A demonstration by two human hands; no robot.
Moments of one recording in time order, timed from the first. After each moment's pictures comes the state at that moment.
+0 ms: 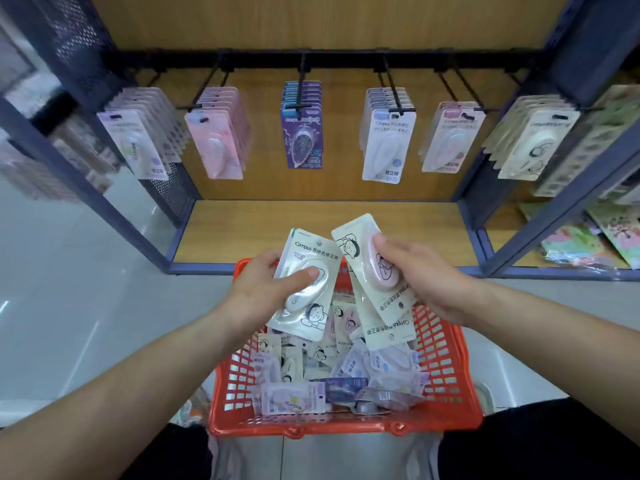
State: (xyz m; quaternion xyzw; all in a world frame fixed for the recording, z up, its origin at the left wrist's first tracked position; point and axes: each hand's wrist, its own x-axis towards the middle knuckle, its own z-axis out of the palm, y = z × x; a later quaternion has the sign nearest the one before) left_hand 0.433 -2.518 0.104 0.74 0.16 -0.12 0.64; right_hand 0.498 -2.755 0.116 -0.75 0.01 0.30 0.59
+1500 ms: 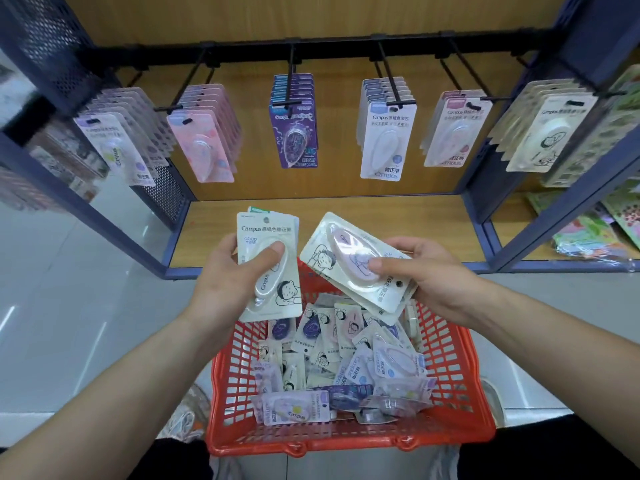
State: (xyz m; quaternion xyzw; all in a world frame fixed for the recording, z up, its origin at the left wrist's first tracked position) left_hand 0.454 -2.507 0.119 0.70 0.24 -0.01 0.67; right_hand 0.518 -2.762 0.102 -0.66 0.04 0.30 0.69
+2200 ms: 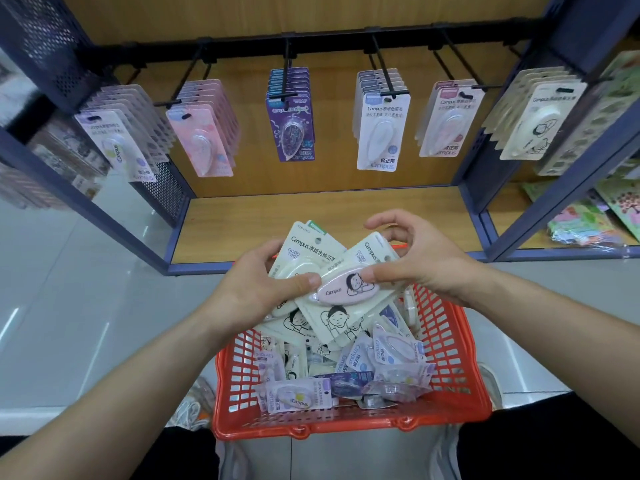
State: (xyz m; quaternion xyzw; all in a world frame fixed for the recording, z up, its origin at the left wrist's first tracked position) left_hand 0.438 -2.519 0.127 0.77 0.11 -0.15 0.61; right_hand 0.512 -2.765 0.115 -0.75 -0.07 0.25 0.61
